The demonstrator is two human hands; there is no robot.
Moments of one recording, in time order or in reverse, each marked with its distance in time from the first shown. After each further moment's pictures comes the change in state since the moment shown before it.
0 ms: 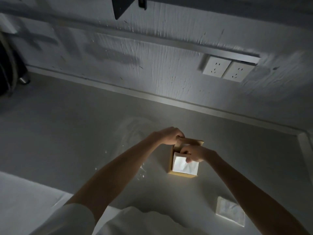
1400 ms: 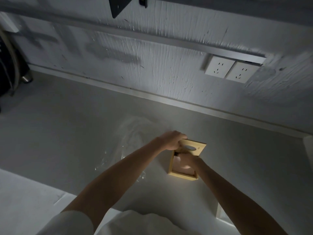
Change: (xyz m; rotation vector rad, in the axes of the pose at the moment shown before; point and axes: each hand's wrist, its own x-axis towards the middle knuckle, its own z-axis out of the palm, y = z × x) left_hand 0.009 -0.003 0.021 0.133 0.137 0.066; right_hand 0.031 -0.032 0.029 -0.025 -0.083 0.237
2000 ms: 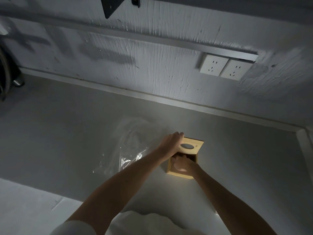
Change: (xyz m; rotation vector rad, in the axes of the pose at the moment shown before) left_hand -0.003 0.015 0.032 0.035 0.326 -0.091; right_hand 0.000 -0.006 0.028 0.065 0.217 -0.073
